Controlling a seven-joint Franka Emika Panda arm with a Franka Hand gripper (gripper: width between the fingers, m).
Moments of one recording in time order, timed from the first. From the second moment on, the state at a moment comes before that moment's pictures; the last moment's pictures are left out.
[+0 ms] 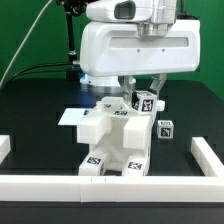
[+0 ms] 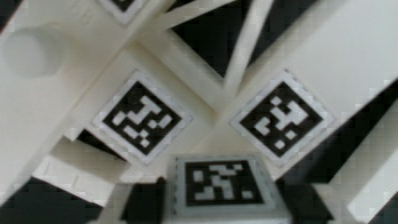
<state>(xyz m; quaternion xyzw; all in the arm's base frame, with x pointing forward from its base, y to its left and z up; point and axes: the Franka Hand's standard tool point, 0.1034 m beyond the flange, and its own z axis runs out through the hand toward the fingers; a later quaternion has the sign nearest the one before) 0.580 0.029 0.118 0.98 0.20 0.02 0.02</state>
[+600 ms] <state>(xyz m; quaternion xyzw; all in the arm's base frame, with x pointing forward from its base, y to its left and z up) 0.580 0.028 0.117 1.00 -0.04 0.03 0.01</state>
